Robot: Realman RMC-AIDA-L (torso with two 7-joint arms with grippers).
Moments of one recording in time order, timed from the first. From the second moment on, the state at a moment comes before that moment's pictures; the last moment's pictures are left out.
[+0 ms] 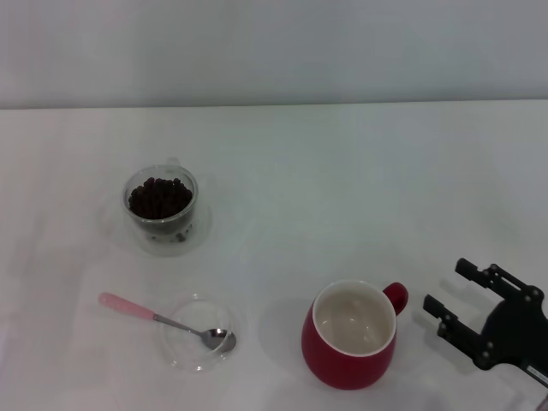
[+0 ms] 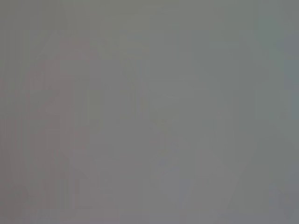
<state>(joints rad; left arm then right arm) -0.36 -2.08 0.82 0.00 -2.70 -1.44 2.60 0.15 2.00 -2.02 -0.10 -0.15 -1.47 0.27</state>
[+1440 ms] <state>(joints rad) -0.28 -2.10 0.82 -0.33 -2.31 -1.67 2.08 0.21 1.90 -1.17 -0.08 -0.16 -1.61 0.37</state>
